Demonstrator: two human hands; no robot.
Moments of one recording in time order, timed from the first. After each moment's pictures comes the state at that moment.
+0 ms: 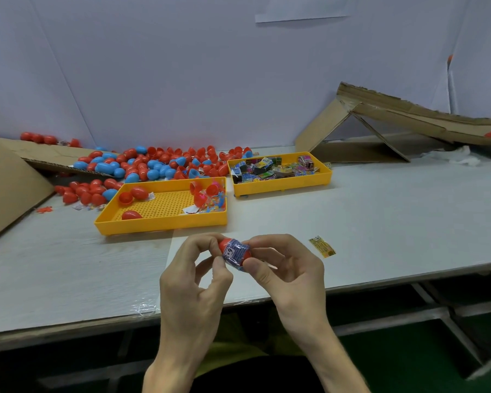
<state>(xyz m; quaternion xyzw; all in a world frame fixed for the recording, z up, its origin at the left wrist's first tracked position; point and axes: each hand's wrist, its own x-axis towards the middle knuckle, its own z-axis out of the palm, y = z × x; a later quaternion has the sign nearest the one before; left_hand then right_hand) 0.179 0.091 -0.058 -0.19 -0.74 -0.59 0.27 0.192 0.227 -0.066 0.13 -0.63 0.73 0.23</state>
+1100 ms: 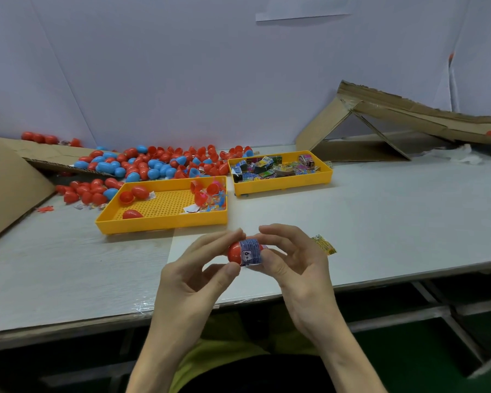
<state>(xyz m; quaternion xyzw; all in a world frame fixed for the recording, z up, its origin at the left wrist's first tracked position) 0.180 0.075 -0.052 -0.25 -0.69 -0.67 0.10 0.185 0.239 -0.070 0.14 -0.58 0.78 0.18</state>
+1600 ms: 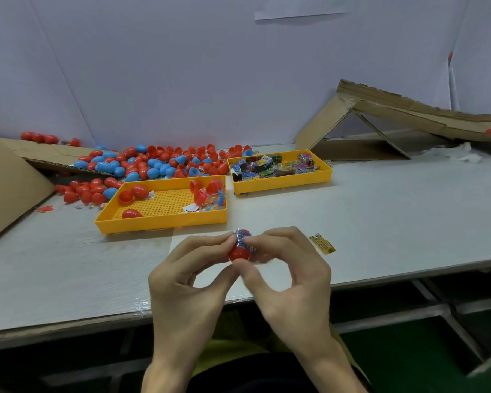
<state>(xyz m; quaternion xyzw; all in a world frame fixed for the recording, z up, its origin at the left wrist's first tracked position) 0.184 0.085 -0.051 -0.26 -0.71 -0.59 0.29 0.198 0.222 -0.065 0.16 -0.71 0.54 0.41</state>
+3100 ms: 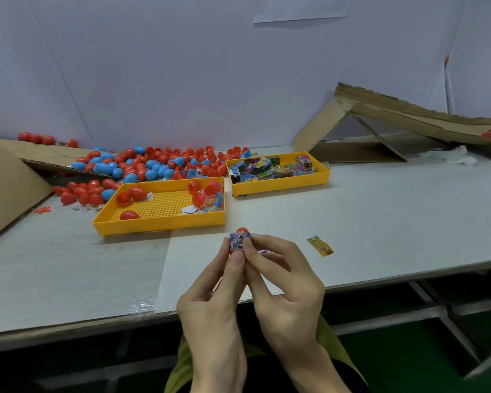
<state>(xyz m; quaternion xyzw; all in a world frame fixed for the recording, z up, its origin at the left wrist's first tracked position) 0.211 0.138 -0.047 0.07 -0.45 -0.88 0.10 0.188 0.215 -0.092 0.16 -0.69 0.51 0.49</state>
